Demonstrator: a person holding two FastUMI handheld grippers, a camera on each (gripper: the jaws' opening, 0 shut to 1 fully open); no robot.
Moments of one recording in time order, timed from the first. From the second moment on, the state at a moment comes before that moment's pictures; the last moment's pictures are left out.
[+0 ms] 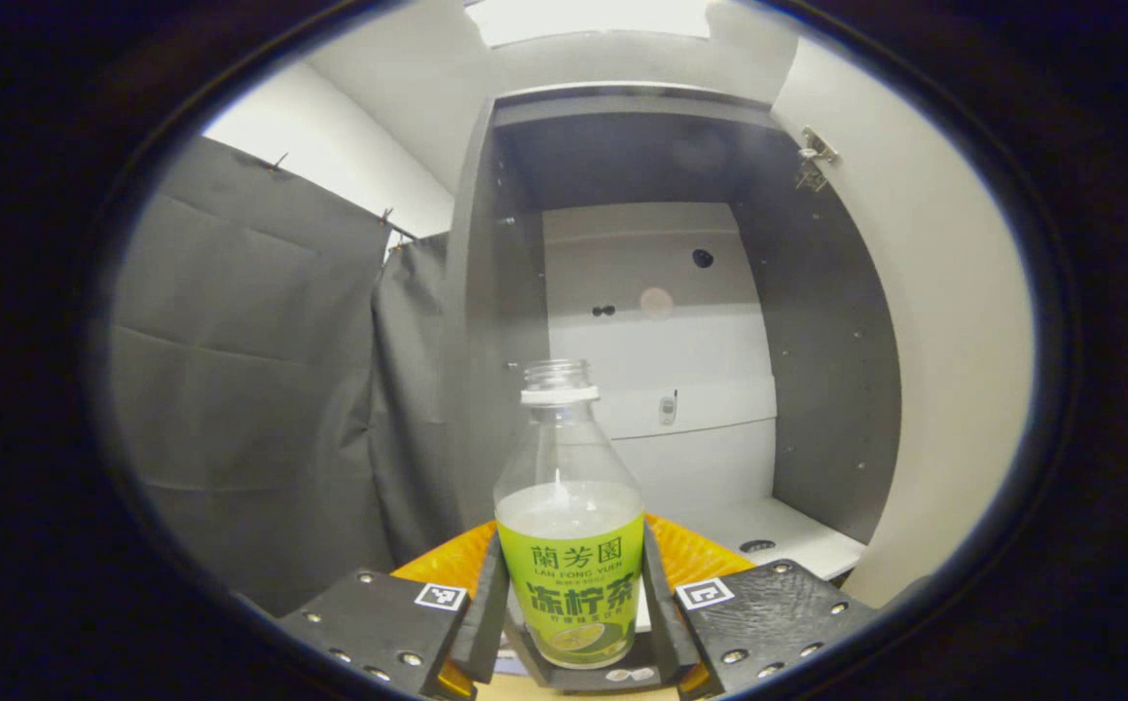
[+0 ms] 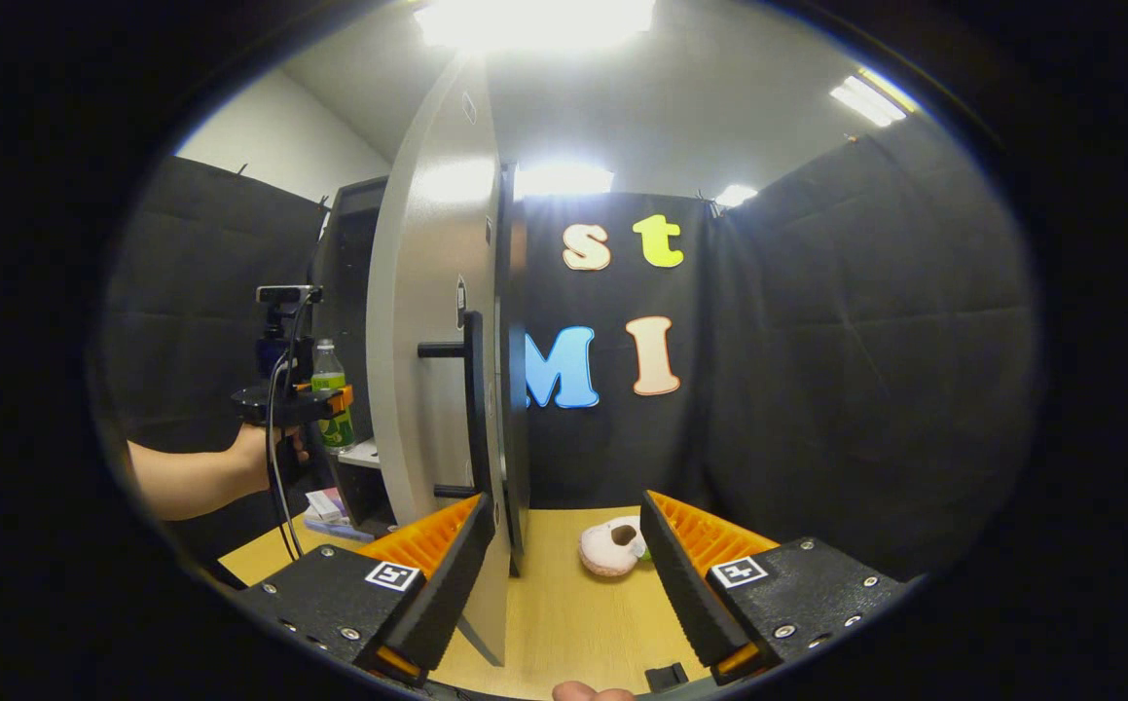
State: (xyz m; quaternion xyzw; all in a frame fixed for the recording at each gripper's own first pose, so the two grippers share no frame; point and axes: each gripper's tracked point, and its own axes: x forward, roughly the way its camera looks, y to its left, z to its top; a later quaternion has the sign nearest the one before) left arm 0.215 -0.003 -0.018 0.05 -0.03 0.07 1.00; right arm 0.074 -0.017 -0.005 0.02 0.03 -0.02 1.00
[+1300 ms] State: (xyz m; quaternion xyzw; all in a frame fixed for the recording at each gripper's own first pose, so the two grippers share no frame) left arm 0.012 -0.009 -0.088 0.10 -0.04 0.19 0.98; right arm 0.069 -0.049 -0.156 0.05 0.12 -0.03 0.99
